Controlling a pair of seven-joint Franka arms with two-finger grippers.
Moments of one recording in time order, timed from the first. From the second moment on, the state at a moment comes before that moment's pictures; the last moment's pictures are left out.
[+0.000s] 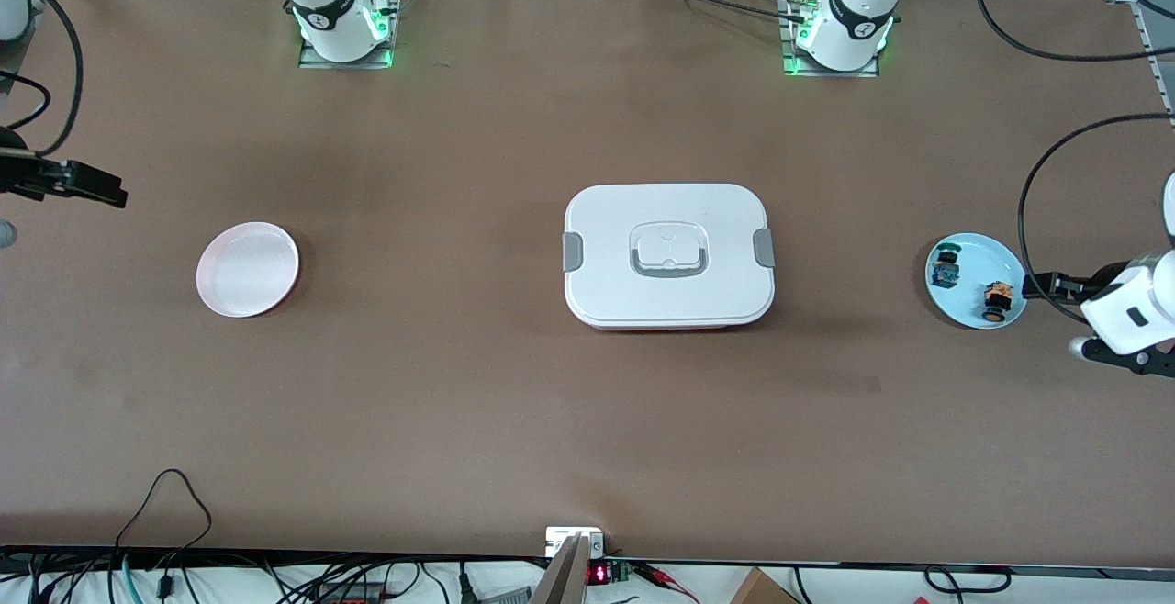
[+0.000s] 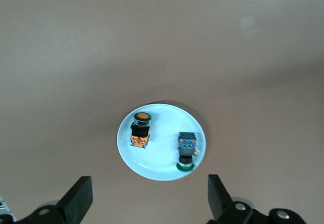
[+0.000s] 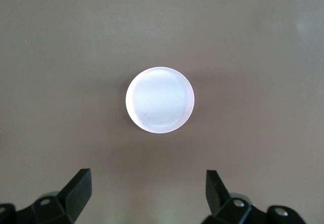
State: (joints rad) left arm 0.68 0.59 -0.76 -1.35 0.53 1.57 0.14; right arm 0.11 0.14 -0.22 -1.49 -0.05 1.53 -0.04
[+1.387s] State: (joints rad) left arm 0.07 0.14 0.02 -1.46 -0.04 1.45 0.14; right arm 0.13 0.02 -0.20 -1.62 -0.04 1.65 -0.04
